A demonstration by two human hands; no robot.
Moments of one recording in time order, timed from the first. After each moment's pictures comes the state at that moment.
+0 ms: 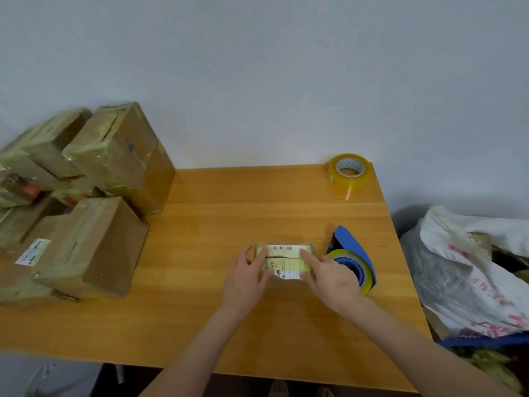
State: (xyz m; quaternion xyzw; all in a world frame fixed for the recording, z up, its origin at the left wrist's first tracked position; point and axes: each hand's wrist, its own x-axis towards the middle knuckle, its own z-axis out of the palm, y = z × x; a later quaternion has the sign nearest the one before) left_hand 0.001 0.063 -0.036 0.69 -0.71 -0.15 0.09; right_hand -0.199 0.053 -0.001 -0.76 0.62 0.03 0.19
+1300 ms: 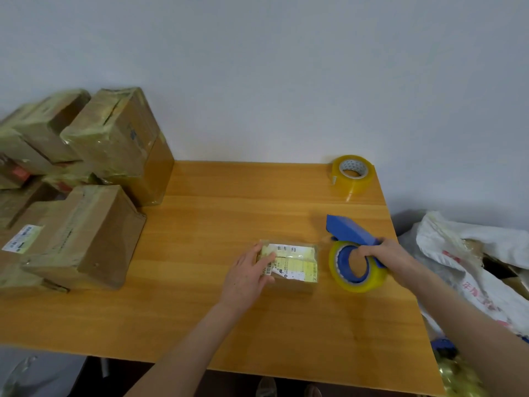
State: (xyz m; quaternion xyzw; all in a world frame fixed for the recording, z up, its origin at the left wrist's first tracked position) left_hand 0.016 0.065 -0.050 0.60 -0.77 -0.15 0.16; right_hand -0.291 0.002 0.000 -0.40 0.73 -0.19 0.51
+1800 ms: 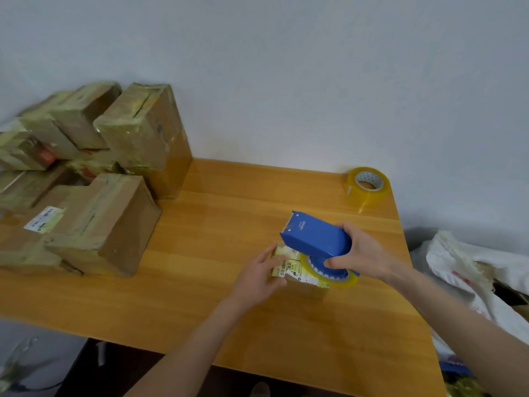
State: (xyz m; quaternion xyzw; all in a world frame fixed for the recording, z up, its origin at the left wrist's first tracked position) left_hand 0.025 0.064 -0.044 0.61 -0.71 -0.30 0.19; right_hand -0.206 0.014 0.069 -0.67 0.58 -0.11 0.44
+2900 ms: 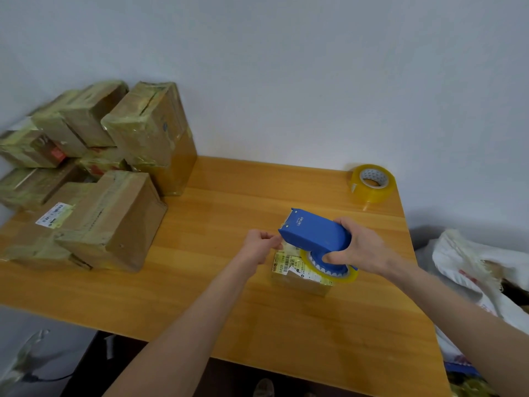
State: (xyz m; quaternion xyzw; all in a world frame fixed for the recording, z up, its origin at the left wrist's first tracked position) left_hand 0.018 0.021 0.006 0.70 -0.35 -0.54 0.32; right_hand -0.206 0.010 0.064 -0.72 0.57 -0.10 0.39
